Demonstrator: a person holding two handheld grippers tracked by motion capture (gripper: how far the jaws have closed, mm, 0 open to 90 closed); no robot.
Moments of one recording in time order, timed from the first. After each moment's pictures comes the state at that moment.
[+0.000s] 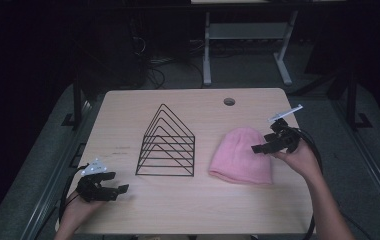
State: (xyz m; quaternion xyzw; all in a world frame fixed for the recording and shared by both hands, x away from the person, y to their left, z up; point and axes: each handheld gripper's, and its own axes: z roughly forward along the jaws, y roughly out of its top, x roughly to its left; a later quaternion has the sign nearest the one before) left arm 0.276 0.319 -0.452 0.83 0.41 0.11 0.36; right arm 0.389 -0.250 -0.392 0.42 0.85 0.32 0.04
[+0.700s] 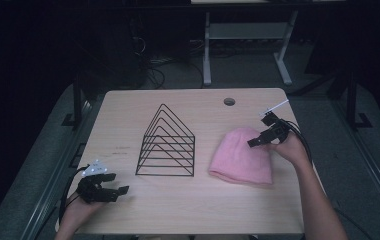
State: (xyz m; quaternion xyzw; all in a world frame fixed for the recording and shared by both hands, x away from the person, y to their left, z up) left arm 0.273 0.318 -0.453 0.83 0.41 0.11 0.36; right arm 0.440 -0.244 -0.421 0.45 0.85 0.27 0.02
